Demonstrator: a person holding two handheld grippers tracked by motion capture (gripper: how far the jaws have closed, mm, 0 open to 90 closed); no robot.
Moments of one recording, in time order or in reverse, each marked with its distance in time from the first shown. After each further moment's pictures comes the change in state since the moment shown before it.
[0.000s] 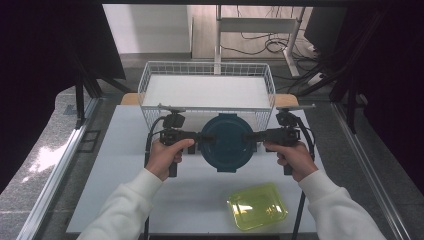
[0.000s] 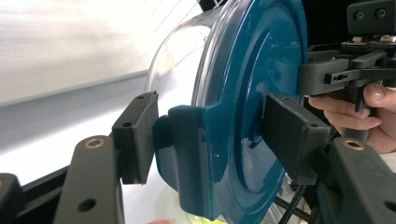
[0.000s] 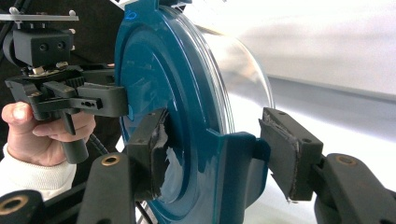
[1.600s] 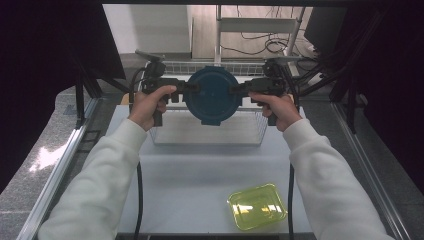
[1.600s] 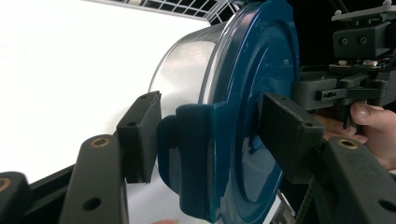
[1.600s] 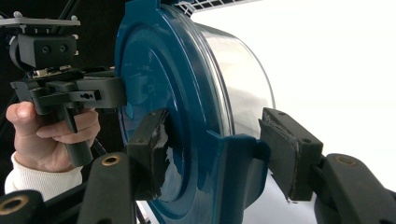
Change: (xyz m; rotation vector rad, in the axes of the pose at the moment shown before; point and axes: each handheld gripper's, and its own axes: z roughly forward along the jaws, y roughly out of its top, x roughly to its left) left arm 0.017 0.112 -0.052 -0.103 0.008 0.004; right arm 0.034 0.116 0.017 -0.047 0.046 -0.037
